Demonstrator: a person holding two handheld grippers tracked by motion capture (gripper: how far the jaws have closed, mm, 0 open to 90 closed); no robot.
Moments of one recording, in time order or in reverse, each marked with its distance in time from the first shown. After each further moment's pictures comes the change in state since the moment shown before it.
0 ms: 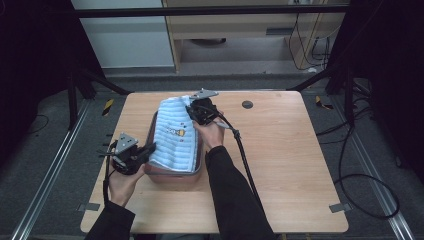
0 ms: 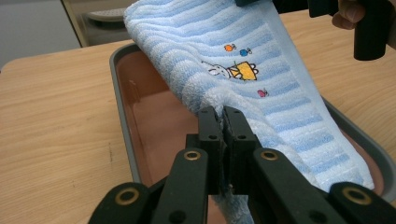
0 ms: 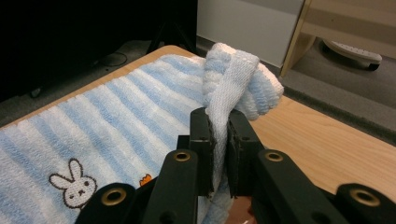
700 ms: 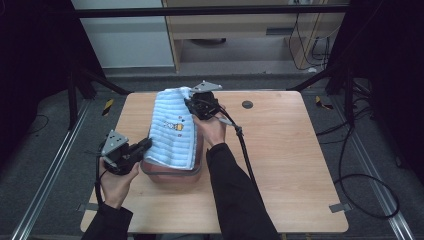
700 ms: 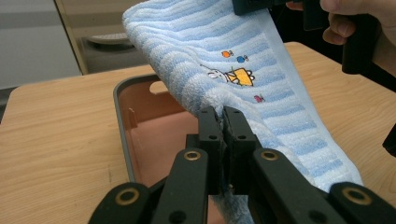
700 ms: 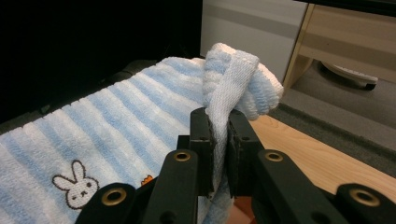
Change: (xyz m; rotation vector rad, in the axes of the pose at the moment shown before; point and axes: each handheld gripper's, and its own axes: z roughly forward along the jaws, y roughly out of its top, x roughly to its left) left arm -0.003 0.017 -0.028 -0.095 -0.024 -0.023; right arm 0.007 0.029 -0.031 -0.072 0.012 -0.010
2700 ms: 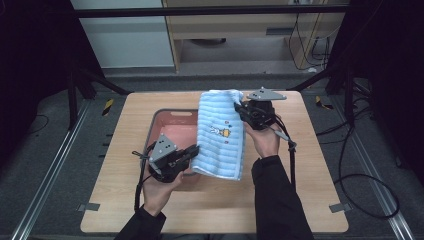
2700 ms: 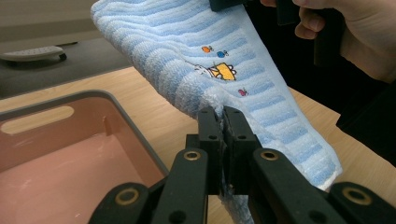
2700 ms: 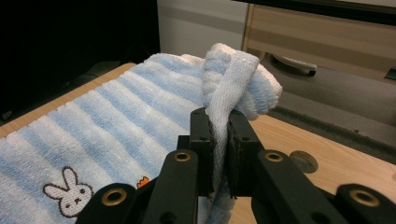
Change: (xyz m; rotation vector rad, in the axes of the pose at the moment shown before) left arm -0.105 0.021 0.023 -0.023 -0.230 0.079; right arm -0.065 -0.029 -0.129 -0.014 -0.138 0.043
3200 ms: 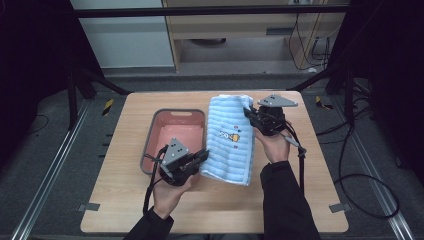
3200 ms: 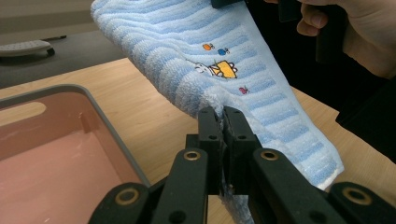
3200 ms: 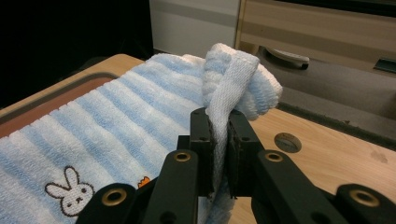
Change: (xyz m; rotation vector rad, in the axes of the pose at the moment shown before) left arm -0.020 -0.005 0.017 0.026 -0.030 0.005; right arm -0.016 -0.019 -0.017 0.013 -0.020 0.010
